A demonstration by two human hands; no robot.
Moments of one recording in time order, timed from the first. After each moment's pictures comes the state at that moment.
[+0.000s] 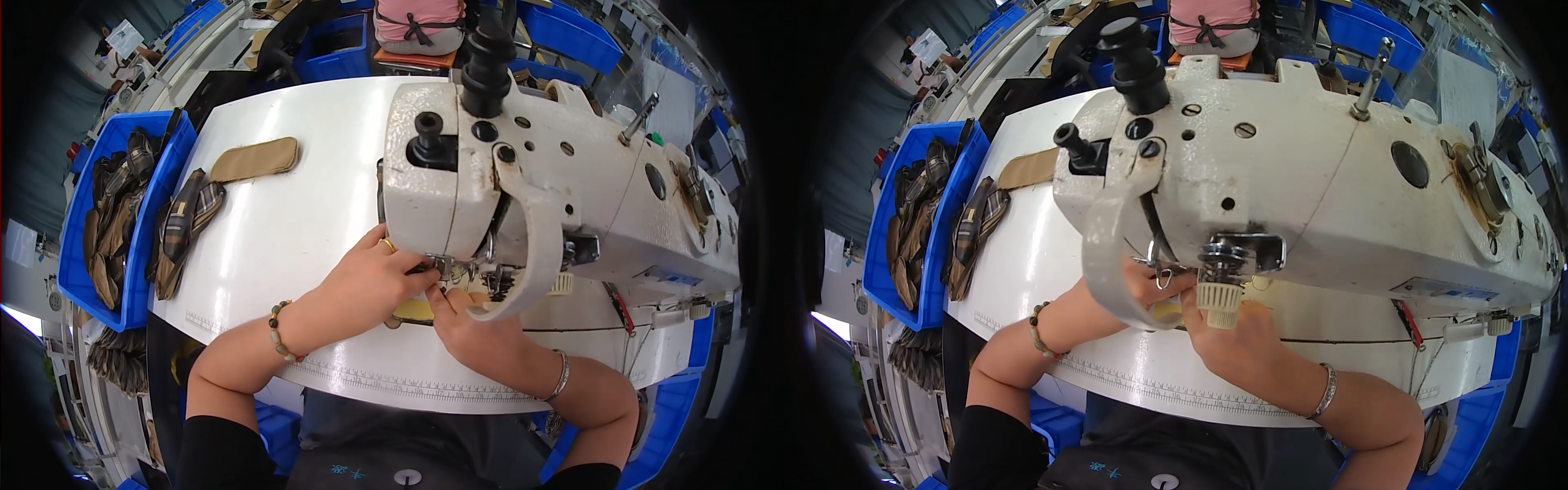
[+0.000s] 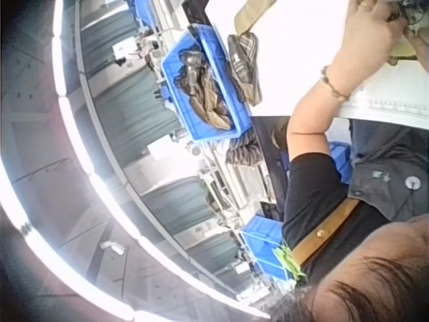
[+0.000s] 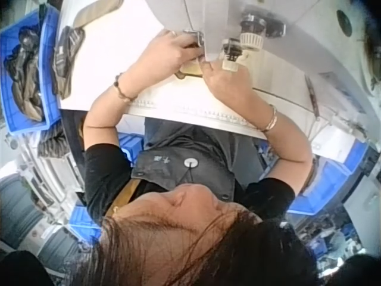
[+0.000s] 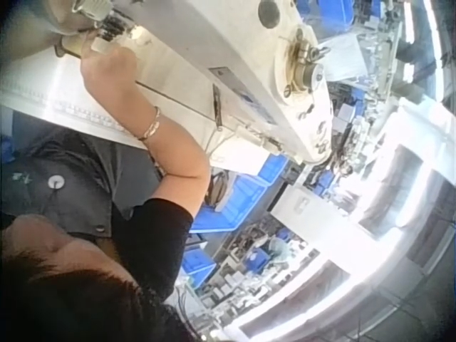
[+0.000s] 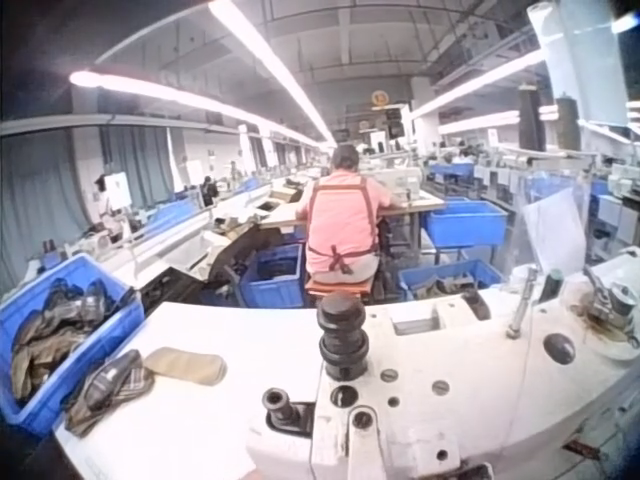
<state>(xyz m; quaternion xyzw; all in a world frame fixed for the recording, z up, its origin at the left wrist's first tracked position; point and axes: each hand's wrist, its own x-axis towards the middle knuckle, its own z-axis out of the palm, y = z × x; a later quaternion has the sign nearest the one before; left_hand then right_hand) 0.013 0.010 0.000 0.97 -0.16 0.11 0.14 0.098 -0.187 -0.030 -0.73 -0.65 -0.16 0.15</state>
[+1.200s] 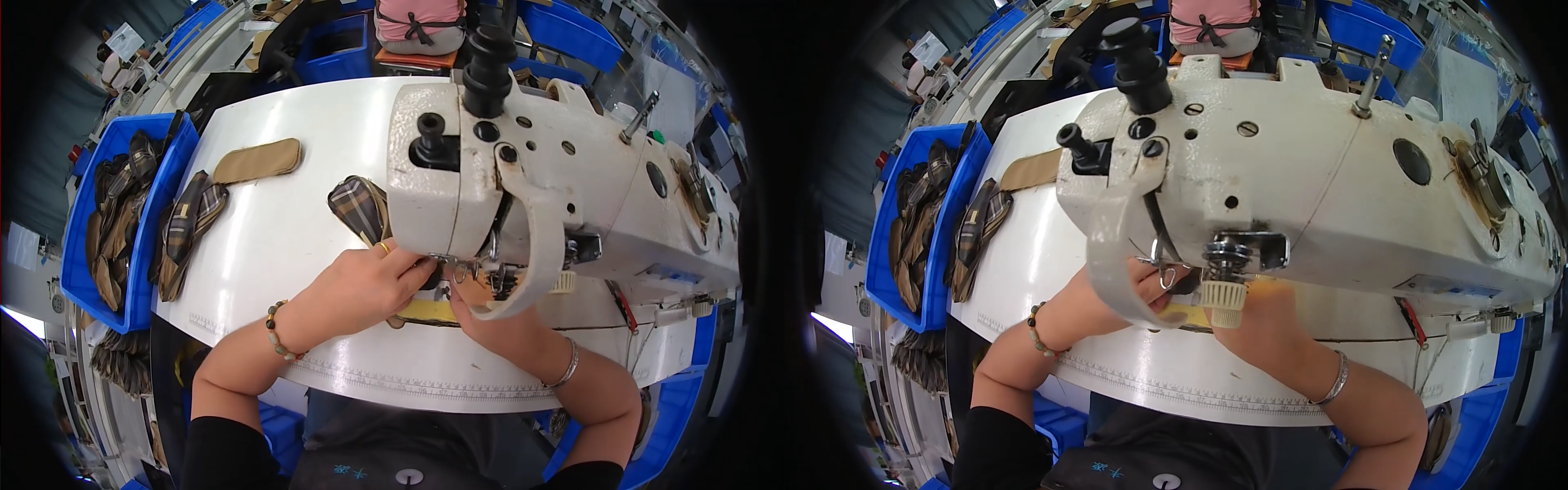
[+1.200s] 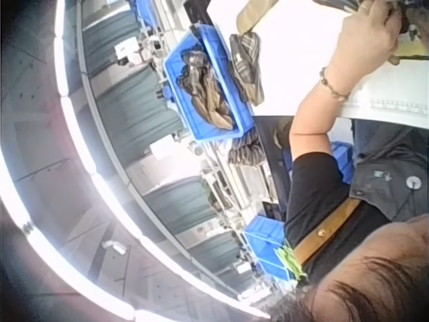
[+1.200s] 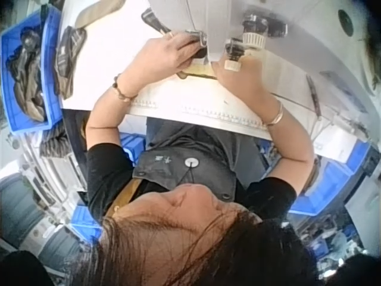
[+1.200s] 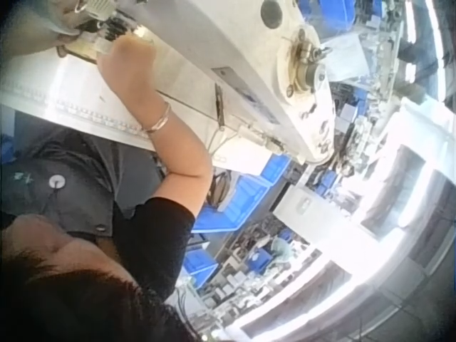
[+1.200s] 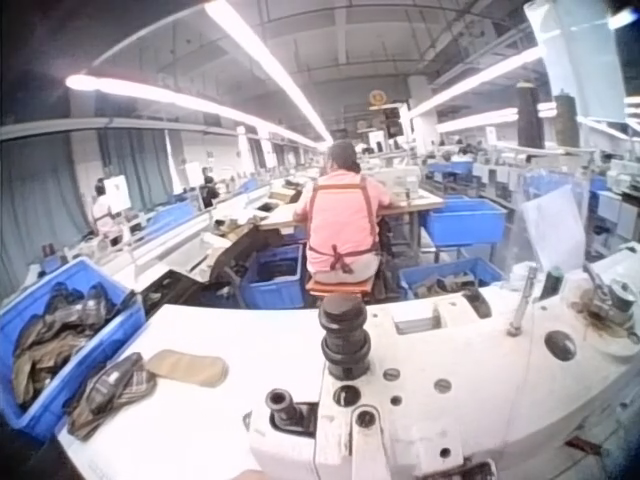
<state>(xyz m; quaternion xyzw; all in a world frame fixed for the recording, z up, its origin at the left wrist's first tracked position) 0.007 0.013 0.014 0.98 -0.14 0.09 0.10 0.116 -0.190 -0.038 -0.77 -0.58 -0.11 0.25</state>
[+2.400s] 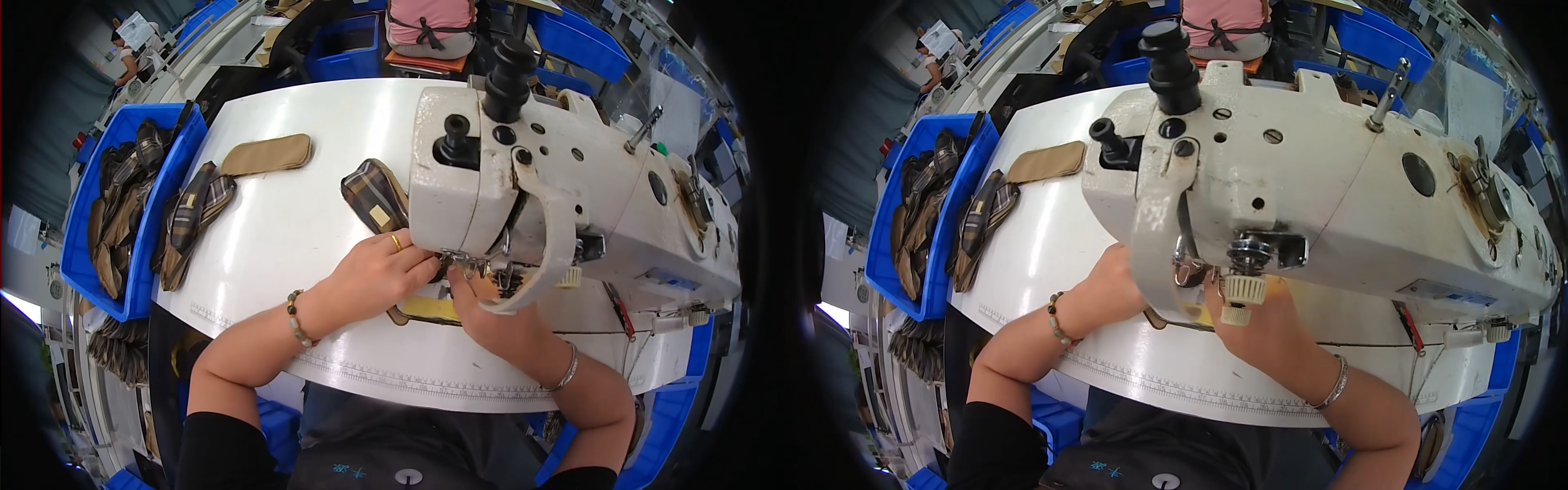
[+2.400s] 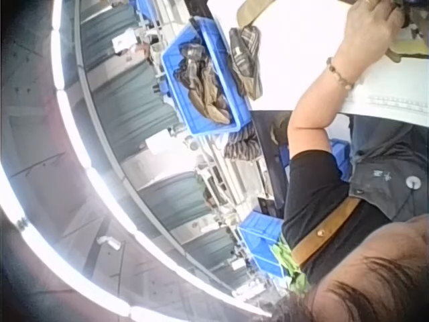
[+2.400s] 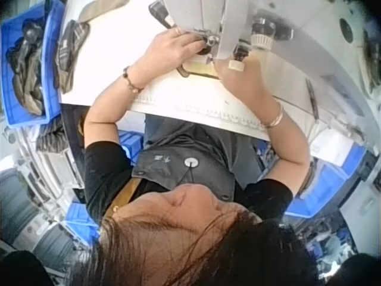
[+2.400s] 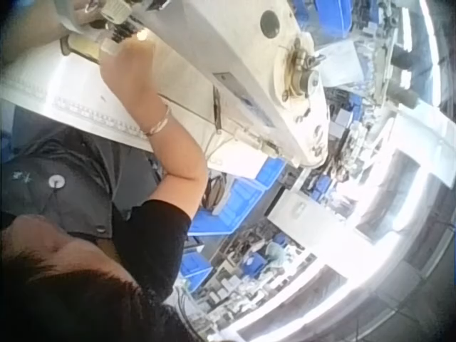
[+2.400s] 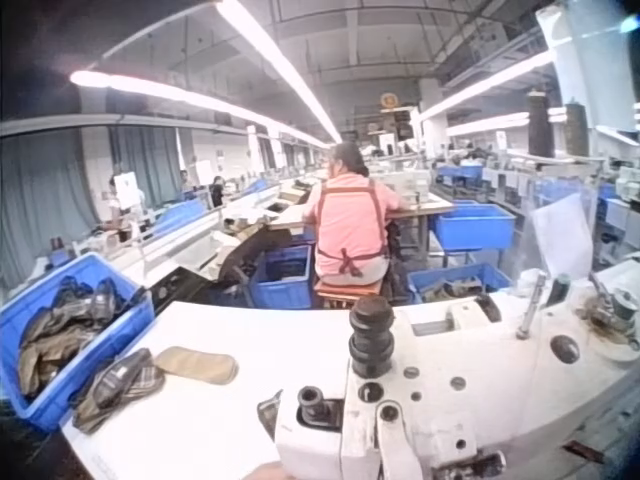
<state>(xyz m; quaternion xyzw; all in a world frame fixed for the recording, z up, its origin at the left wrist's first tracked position) 0.014 0.018 -0.001 0.95 -0.19 0.23 0.08 0.117 -0.186 -0.012 -0.74 -0.64 -0.17 0.14</state>
